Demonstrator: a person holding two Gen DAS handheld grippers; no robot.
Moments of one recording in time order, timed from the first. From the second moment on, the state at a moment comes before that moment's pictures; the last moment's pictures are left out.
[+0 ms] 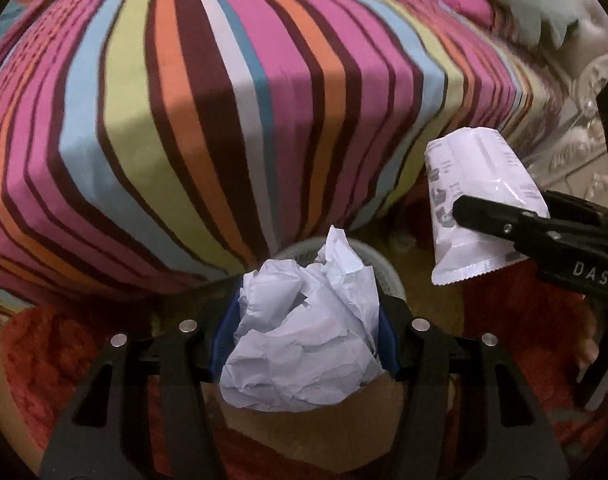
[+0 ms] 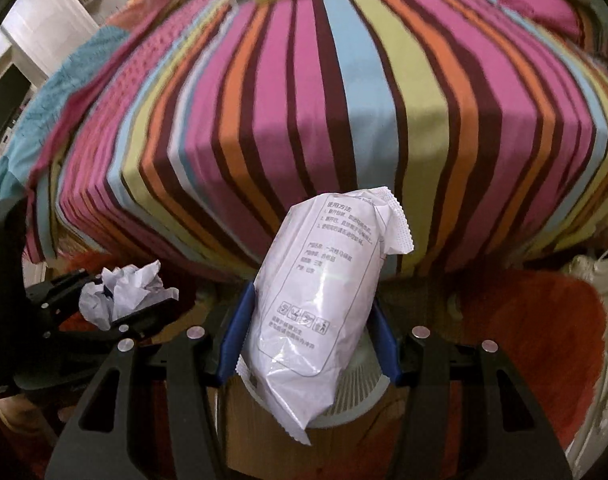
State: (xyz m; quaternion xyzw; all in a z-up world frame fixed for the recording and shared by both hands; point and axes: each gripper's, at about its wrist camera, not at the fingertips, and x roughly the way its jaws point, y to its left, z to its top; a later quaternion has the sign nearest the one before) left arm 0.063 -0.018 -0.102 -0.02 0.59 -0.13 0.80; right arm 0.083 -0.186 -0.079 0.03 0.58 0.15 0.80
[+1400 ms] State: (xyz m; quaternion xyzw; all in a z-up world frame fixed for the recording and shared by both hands) left arm 0.081 -0.053 -0.298 -0.05 0.83 -0.11 0.54; right arm 0.106 -0.178 -0.275 0.11 0.82 0.04 0.56
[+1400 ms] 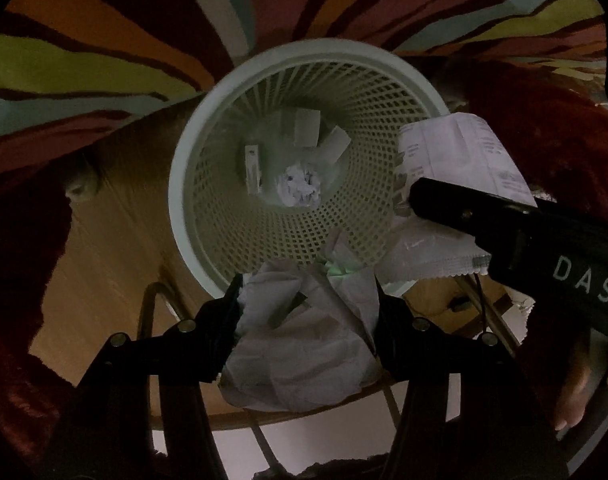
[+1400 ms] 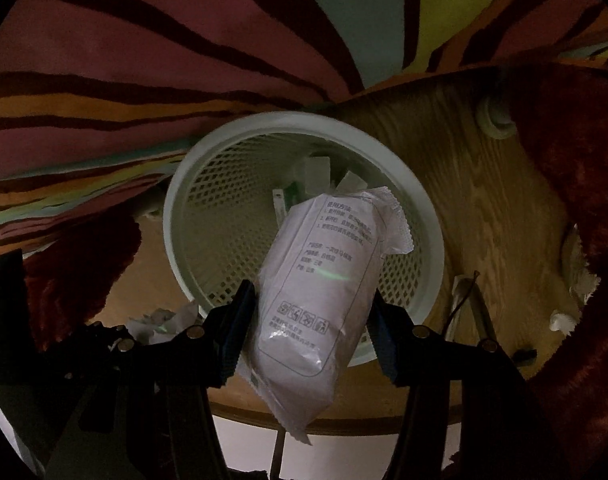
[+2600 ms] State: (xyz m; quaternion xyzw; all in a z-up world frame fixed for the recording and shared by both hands) left arm 0.069 -0.034 -0.298 -0.10 0.84 -0.08 0.53; right arm 0.102 -0.208 -0.280 0.16 0.82 -0.01 0.55
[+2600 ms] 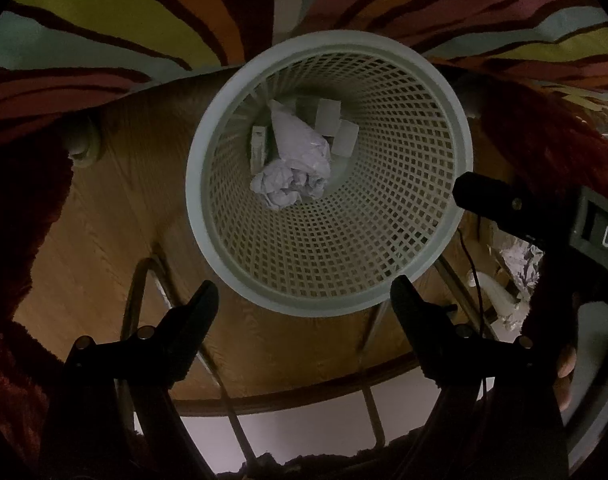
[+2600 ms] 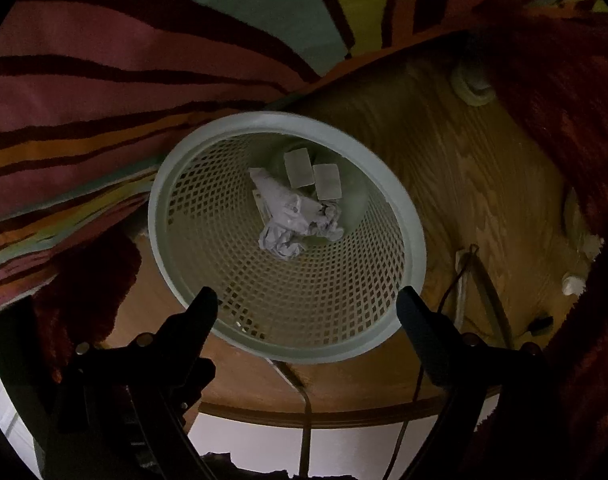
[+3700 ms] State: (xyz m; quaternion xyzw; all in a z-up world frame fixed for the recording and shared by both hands) left arm 0.056 -0.028 -0.110 0.00 0.62 -0.09 0.78; right arm 0.100 -0.182 -0.083 0.04 0.59 0.14 0.80
